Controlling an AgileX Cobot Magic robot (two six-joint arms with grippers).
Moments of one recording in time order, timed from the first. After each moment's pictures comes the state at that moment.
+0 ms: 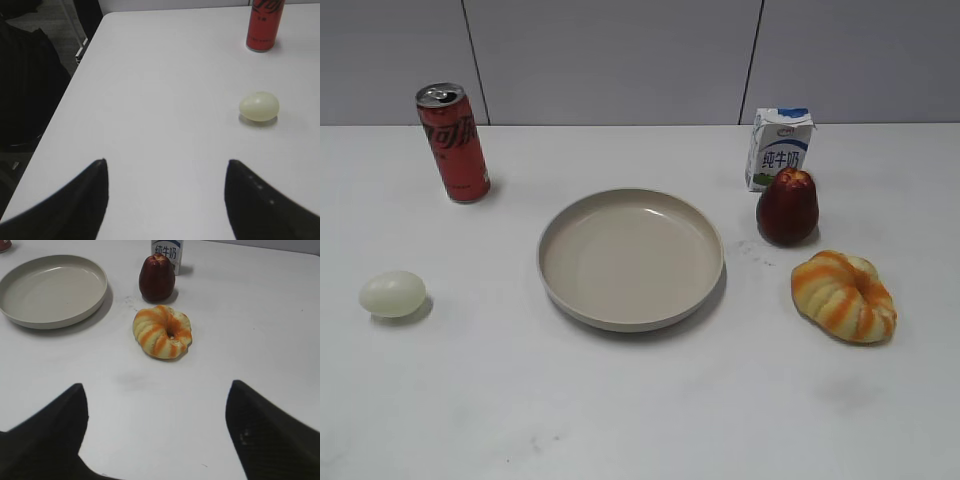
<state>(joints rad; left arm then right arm) -0.02 -0.01 -0.48 0.06 1.09 0.00 0.08 -0.01 -0.49 0.23 1.04 -0.19</state>
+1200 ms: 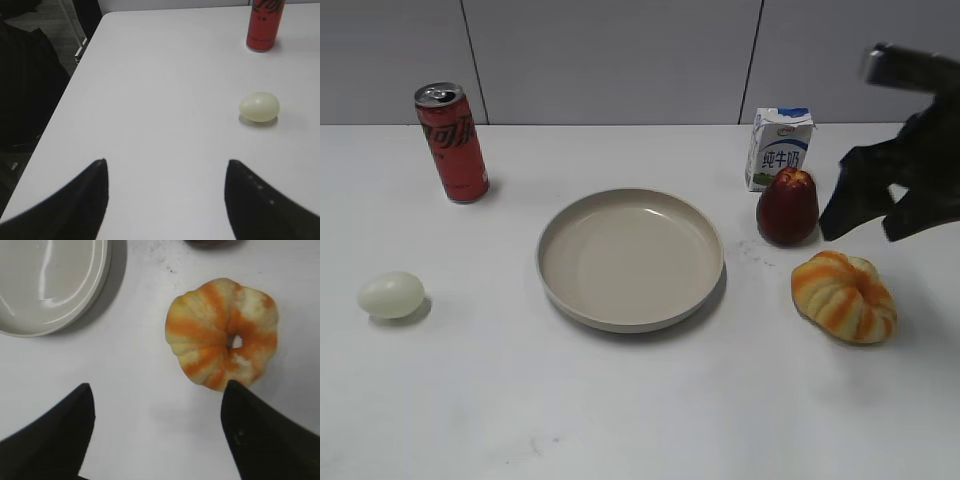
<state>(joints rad) -0.02 -0.01 -0.48 0.06 1.09 0.00 0.19 1.64 -1.10 0.37 0.88 -0.17</state>
